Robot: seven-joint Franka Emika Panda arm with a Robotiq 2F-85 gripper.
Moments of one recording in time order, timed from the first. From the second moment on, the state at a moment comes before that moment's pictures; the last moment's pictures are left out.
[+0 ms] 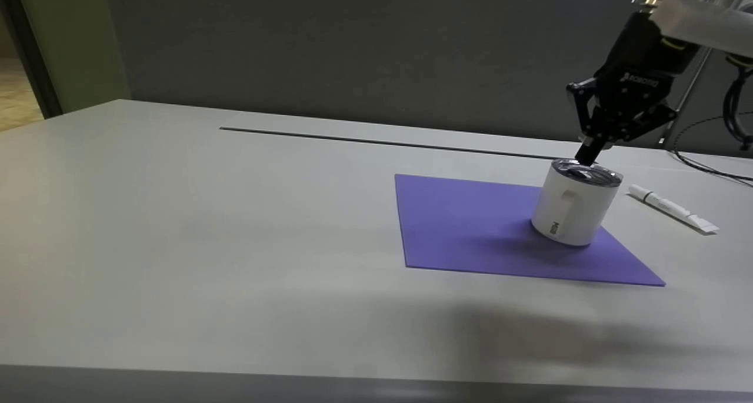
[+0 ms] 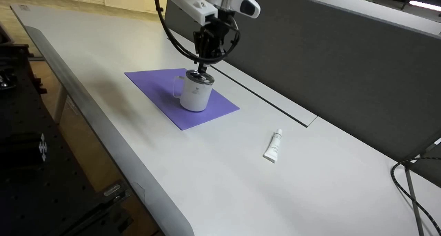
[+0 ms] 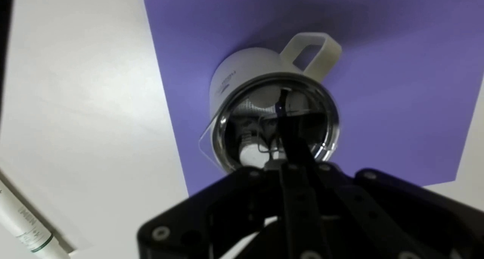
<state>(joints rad) -0.14 0.21 -0.04 -2.45 0.34 2.73 -0.32</state>
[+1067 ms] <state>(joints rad) -0.19 0.24 0.03 -2.45 0.46 2.74 -0.34</state>
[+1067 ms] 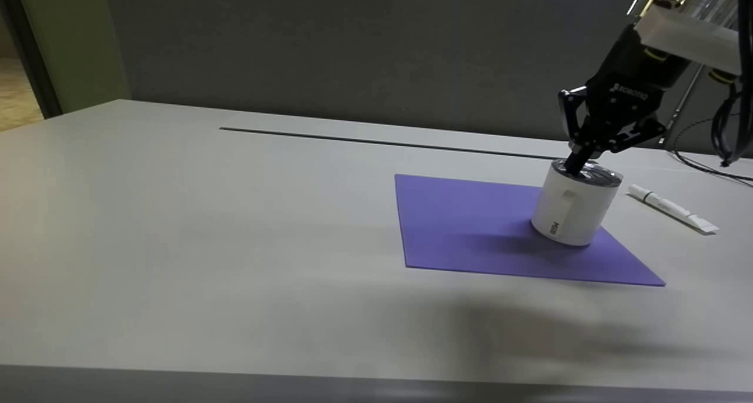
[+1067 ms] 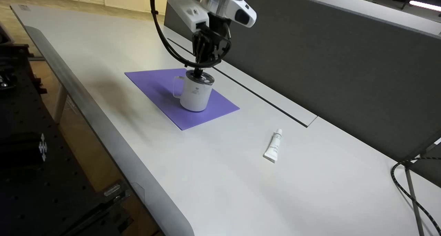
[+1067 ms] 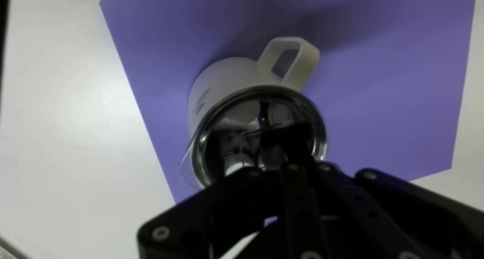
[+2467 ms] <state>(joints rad) -0.18 0.24 0.01 -2.44 0.27 2.74 -0.30</state>
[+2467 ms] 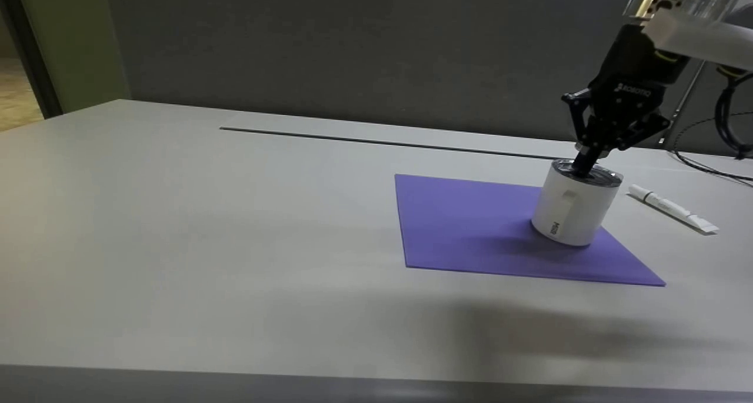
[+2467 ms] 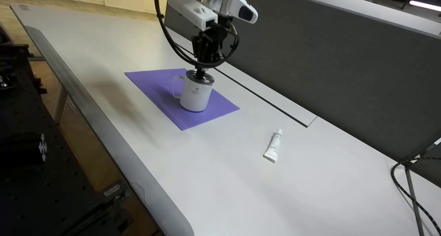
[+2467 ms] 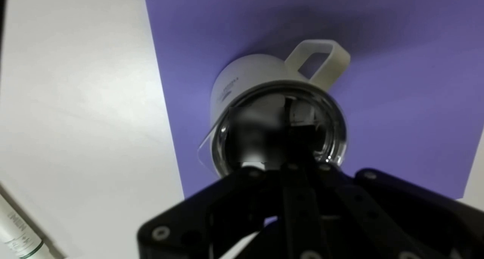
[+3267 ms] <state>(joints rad) -0.18 0.18 0.00 -2.30 0.23 2.44 -0.30</state>
